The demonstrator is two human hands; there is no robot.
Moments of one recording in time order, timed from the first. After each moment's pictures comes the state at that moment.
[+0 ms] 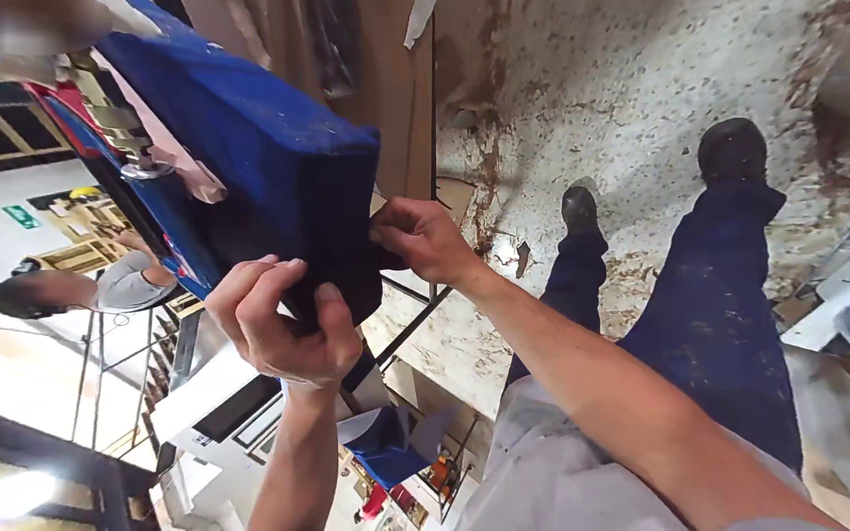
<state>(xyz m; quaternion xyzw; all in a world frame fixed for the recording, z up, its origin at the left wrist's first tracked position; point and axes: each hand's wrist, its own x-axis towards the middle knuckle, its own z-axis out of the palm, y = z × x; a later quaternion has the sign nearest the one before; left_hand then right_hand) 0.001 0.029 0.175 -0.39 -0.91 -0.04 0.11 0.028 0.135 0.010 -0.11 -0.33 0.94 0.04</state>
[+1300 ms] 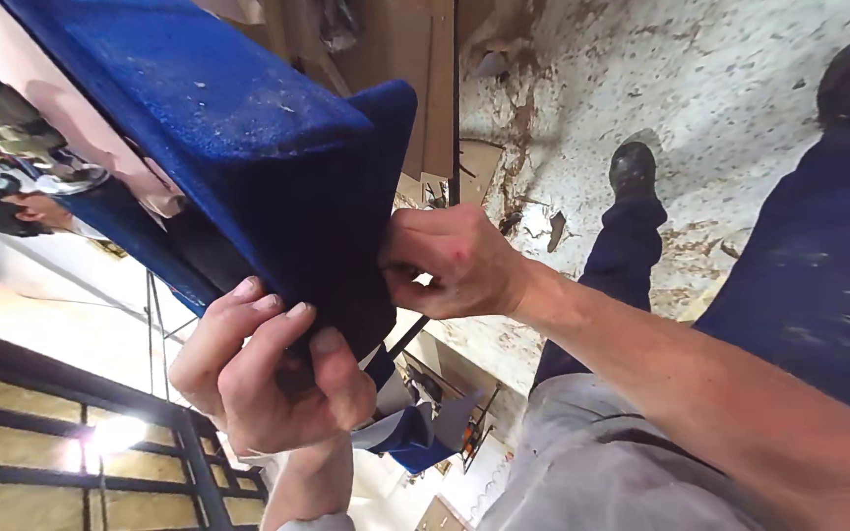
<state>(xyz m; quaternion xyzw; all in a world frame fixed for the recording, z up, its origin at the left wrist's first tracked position) 0.003 0.029 0.183 -0.40 -0.91 -0.05 0.07 0.028 0.138 0.000 0.06 -0.53 0.79 0.29</state>
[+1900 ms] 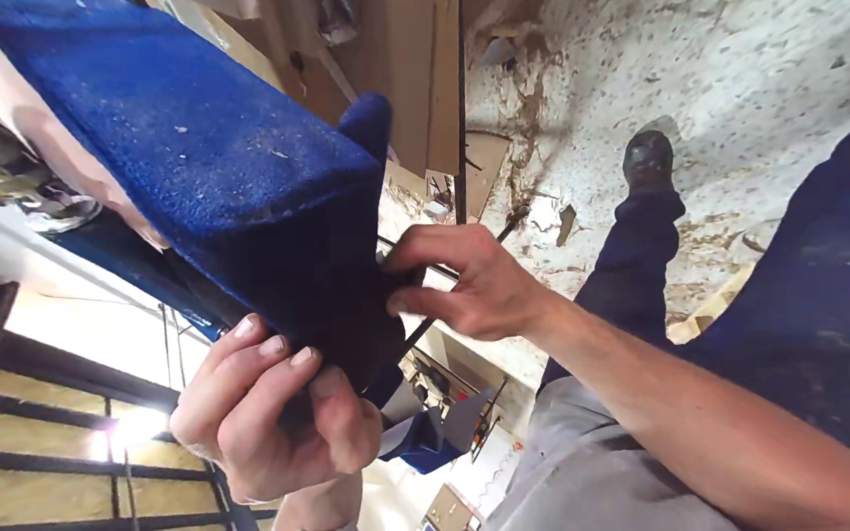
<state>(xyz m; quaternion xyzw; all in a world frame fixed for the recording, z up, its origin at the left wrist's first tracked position) 0.003 0.030 0.190 -0.39 -0.92 -0.04 0.04 0.035 0.135 -0.005 0.03 -0.32 0.94 0.11</state>
